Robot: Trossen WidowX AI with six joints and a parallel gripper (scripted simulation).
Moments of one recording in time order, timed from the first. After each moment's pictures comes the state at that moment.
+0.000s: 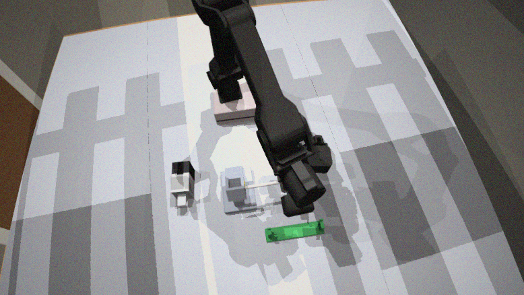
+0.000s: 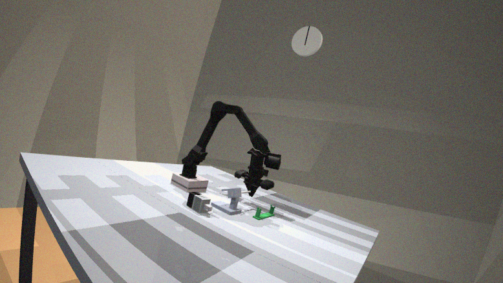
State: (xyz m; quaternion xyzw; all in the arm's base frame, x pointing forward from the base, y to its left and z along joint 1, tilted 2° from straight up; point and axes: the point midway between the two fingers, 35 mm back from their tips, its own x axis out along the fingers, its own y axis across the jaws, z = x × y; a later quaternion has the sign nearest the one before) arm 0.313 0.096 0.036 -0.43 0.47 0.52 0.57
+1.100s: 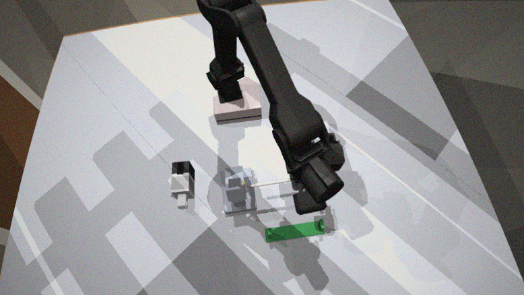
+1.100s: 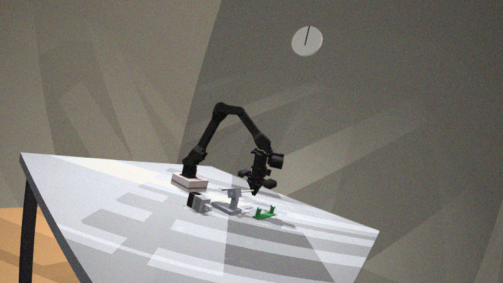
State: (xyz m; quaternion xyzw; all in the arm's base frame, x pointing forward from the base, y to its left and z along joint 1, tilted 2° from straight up) arm 0.315 0.121 0.039 -0.43 0.48 0.52 0.57
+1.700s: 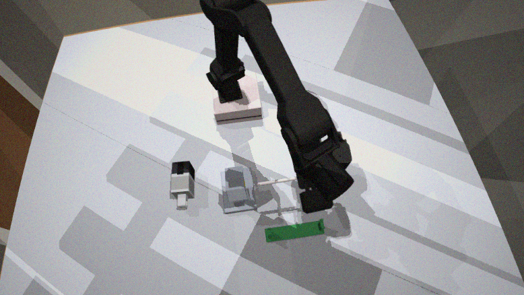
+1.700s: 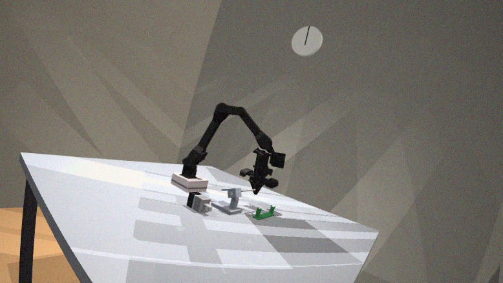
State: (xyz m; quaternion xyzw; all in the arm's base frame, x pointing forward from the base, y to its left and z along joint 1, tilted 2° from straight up) arm 0.316 0.134 0.043 -0.43 0.48 0.52 0.57
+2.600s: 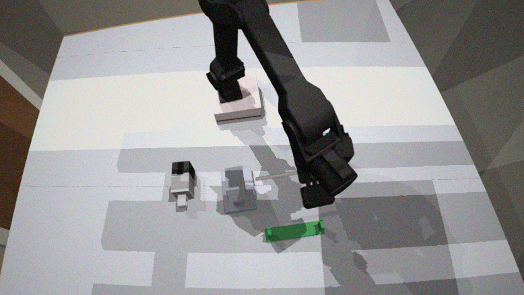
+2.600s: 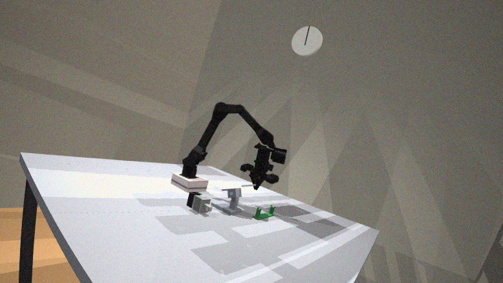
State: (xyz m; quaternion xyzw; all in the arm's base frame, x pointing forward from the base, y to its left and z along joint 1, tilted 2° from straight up) arm 0.311 0.134 0.064 -0.43 0.49 0.52 0.56
